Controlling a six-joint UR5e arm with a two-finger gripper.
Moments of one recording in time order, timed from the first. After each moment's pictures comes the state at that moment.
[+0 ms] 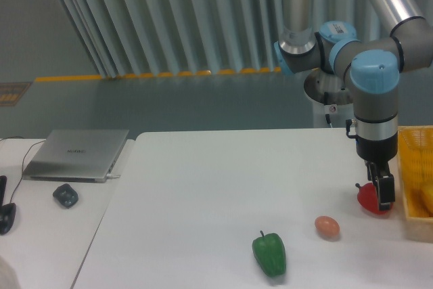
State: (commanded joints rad) arm 2.40 -1.87 -1.56 -1.11 1.59 1.72
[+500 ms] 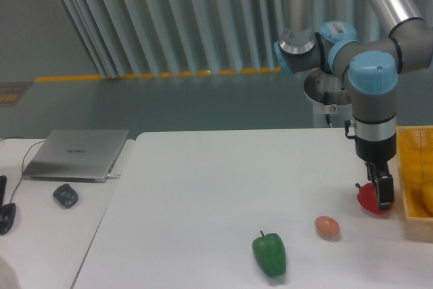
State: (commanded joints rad) arm 2.40 -1.86 -1.57 -1.10 1.66 1.71
